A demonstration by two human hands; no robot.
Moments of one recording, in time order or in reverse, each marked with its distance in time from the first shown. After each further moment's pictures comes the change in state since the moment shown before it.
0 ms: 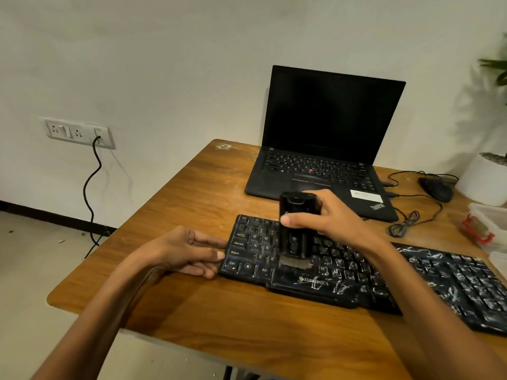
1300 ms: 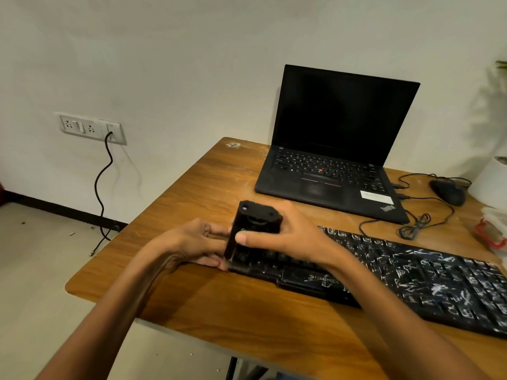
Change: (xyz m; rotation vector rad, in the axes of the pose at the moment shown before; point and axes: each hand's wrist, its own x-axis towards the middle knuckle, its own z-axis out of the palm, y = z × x) left_hand -0.002 0.008 0.004 0.005 -0.025 -0.013; right_hand 0.015 -0.021 0.063 -0.102 -0.165 -0.089
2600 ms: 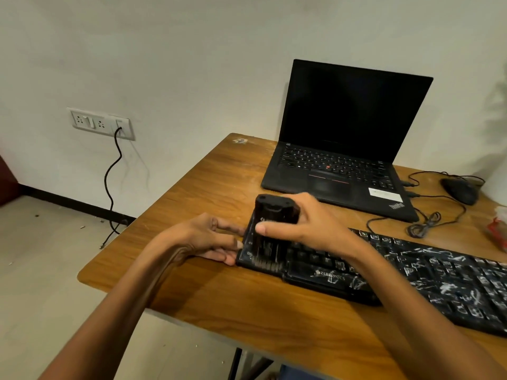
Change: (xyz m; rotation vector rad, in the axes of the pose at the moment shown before) left_hand 0.005 -0.003 -0.001 -0.009 0.015 0.005; right_hand -0.003 0.007 -0.017 -0.052 0.071 0.045
